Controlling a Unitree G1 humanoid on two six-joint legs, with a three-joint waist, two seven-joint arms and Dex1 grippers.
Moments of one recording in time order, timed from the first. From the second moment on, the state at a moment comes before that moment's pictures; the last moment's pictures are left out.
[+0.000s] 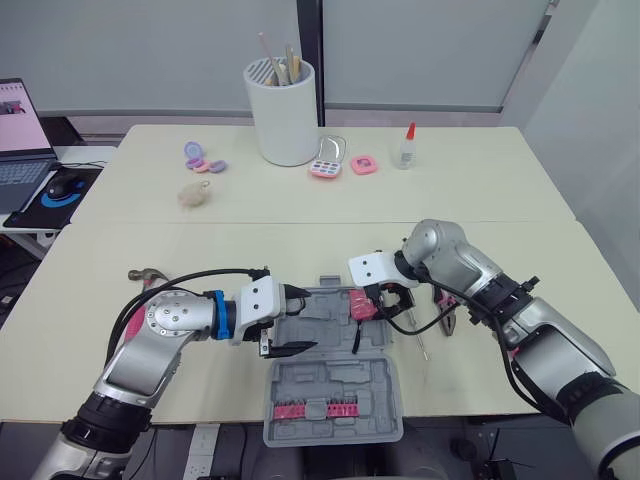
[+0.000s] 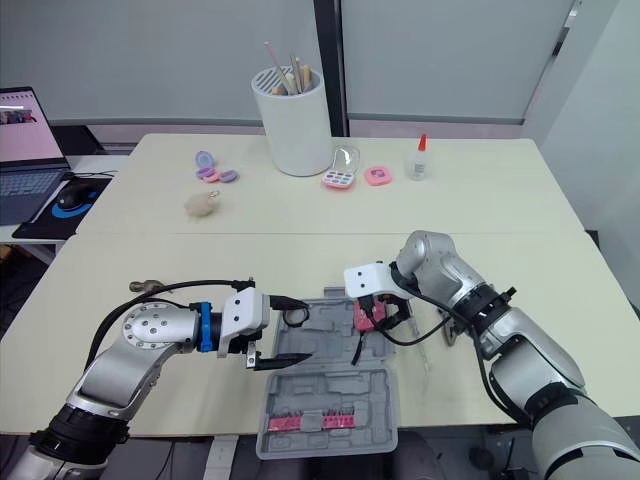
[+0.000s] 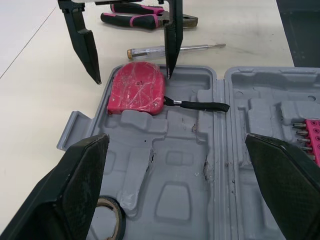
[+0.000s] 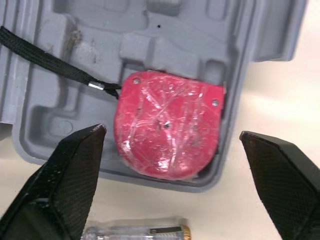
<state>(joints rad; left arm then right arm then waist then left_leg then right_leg) -0.21 0.72 -0.16 -0.18 -0.21 0.17 -1.13 -0.95 -0.43 0.67 0.40 -0.33 0.30 1.33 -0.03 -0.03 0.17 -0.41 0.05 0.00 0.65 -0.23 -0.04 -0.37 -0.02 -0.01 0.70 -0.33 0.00</state>
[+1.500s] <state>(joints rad) -0.26 0.72 -0.16 -0.15 -0.23 0.18 -1.13 -0.59 -0.44 0.37 0.39 -0.06 0.07 1.11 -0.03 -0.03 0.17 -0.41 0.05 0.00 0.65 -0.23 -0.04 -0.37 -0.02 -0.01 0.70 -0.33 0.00</state>
